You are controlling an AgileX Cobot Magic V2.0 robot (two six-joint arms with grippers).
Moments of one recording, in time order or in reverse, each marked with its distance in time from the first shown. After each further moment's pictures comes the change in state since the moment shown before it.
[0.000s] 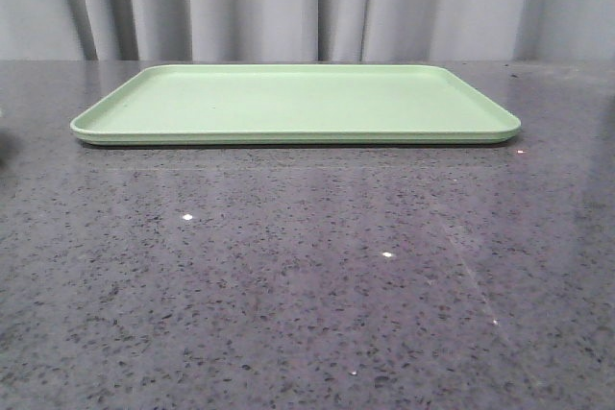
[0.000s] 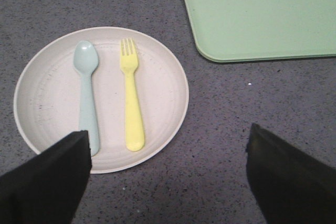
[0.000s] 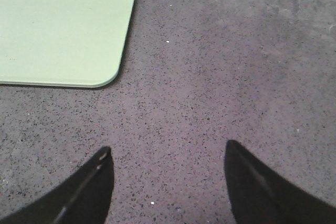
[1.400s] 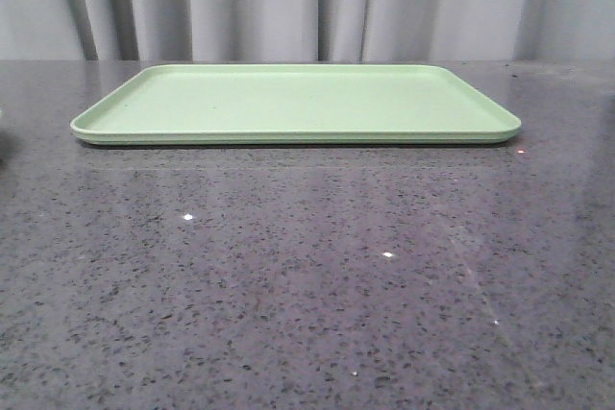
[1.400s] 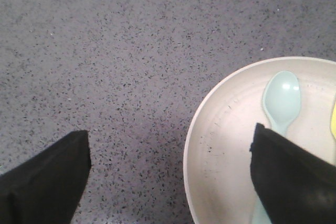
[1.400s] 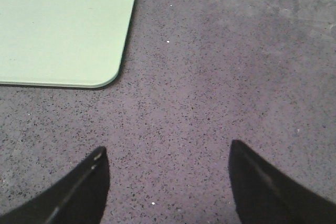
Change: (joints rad) left arm 0.287 0.461 0.000 0.377 -0.324 -0.253; right arm 0.000 0.000 0.000 0.000 0.000 0.002
